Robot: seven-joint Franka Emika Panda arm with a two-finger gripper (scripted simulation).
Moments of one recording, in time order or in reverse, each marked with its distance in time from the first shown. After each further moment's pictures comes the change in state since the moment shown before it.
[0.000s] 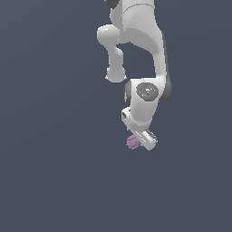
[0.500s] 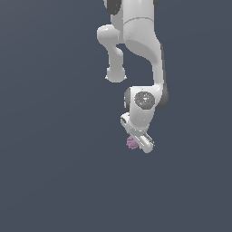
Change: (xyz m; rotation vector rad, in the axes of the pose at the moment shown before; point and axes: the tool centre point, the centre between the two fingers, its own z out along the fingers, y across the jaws) arm 0.000 0.001 0.037 -0.001 0.000 0.004
